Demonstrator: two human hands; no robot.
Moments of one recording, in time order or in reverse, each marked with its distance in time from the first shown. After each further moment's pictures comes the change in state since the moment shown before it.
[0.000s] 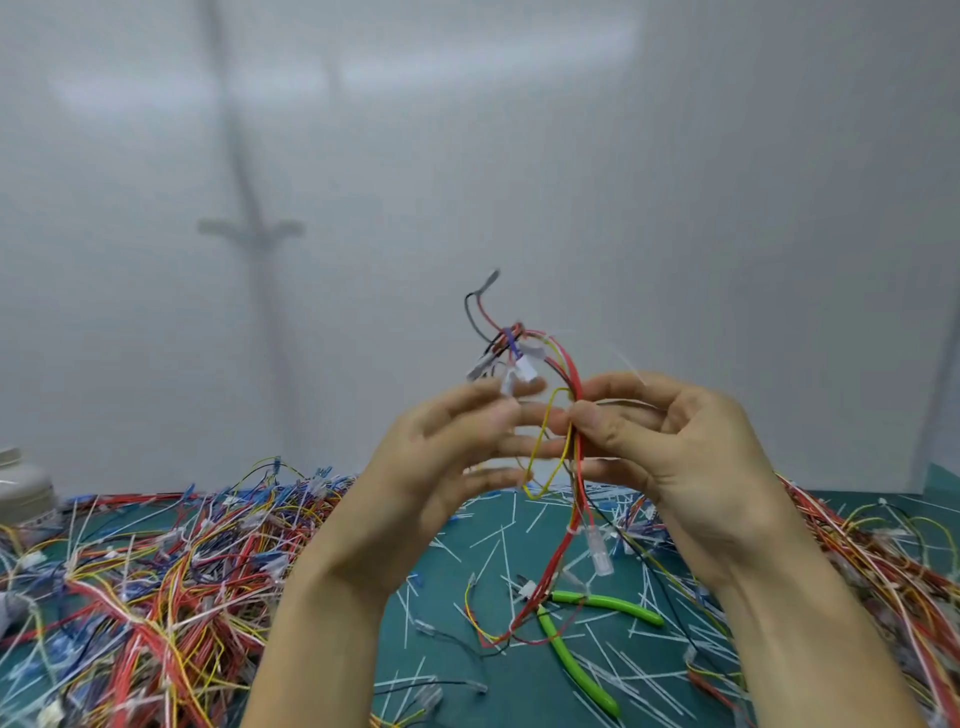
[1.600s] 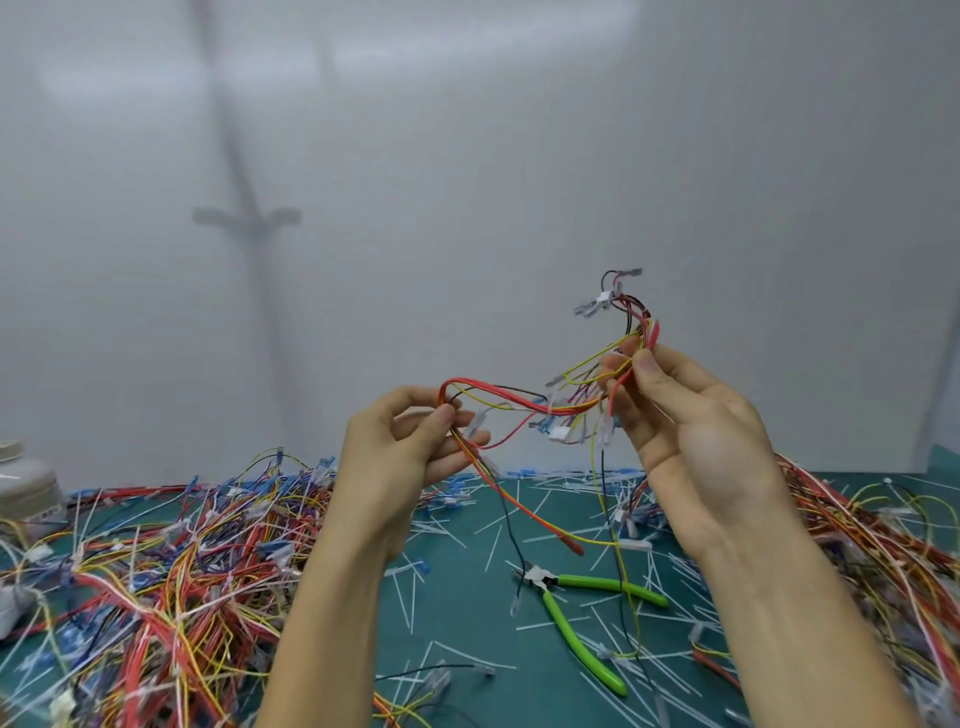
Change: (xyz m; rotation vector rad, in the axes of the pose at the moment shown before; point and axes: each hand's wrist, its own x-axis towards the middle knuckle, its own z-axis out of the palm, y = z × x) left_hand 0.010 -0.026 -0.021 0.022 0.557 -0.011; right_hand 0.013 0.016 -0.004 0.422 0.278 0.009
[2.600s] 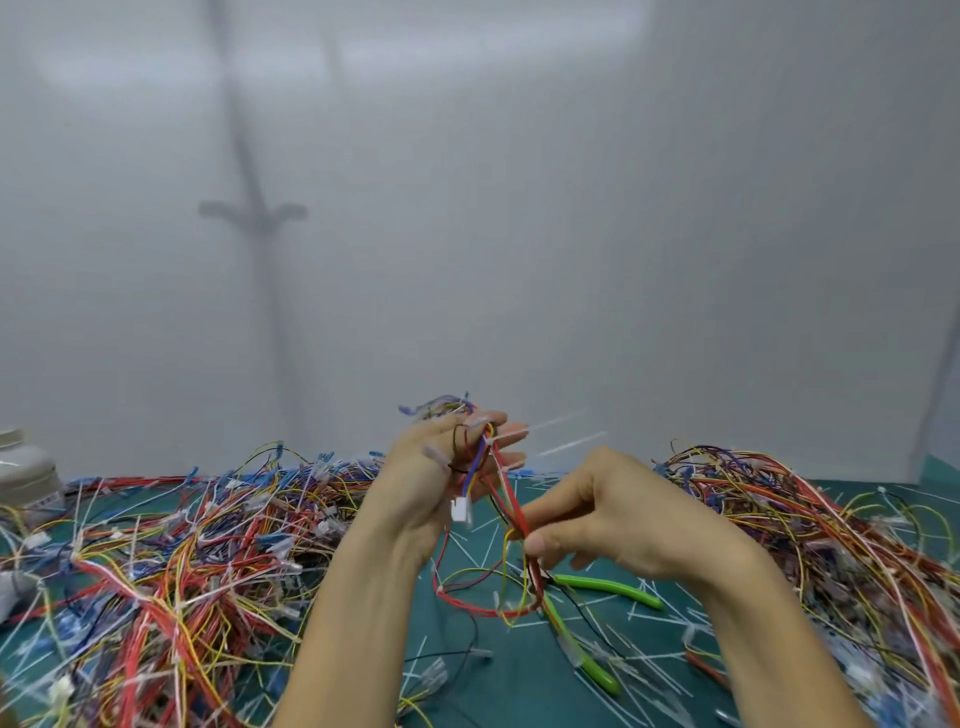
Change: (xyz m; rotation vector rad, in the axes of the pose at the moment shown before) left_hand 0.001 -0.007 0.015 -0.188 -0.147 -0.299; right_hand -0.003 0.019 -0.013 -1.273 -0.693 0.303
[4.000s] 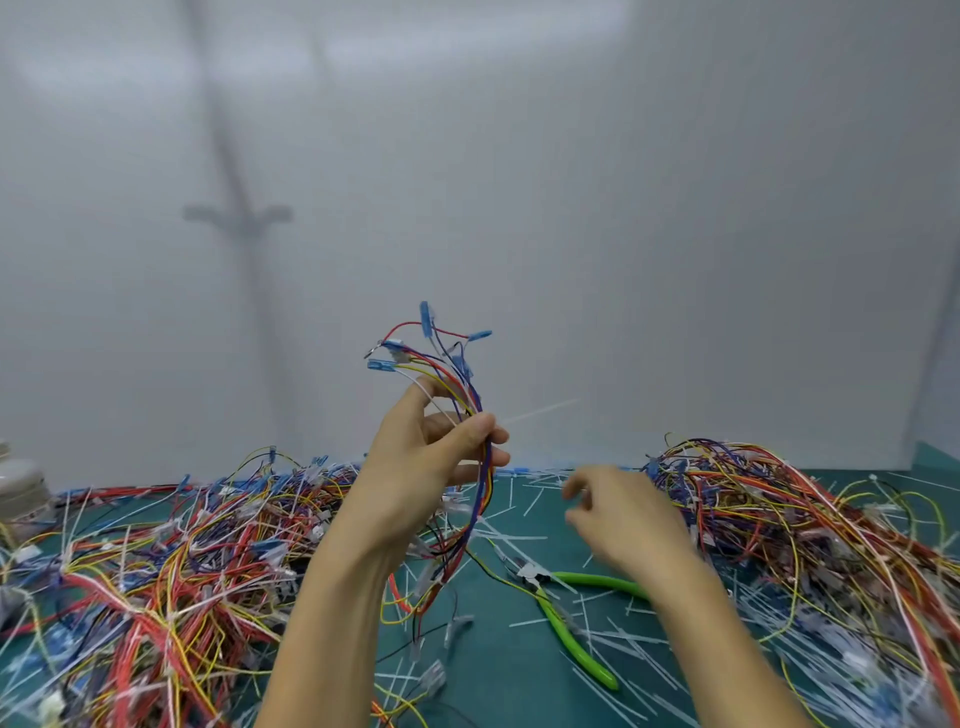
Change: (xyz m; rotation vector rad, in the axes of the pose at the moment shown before) left_hand -0.008 0.004 -0.008 0.391 -0.081 0.305; right_hand 0.031 0.055 0.017 -0.494 0.401 0.286
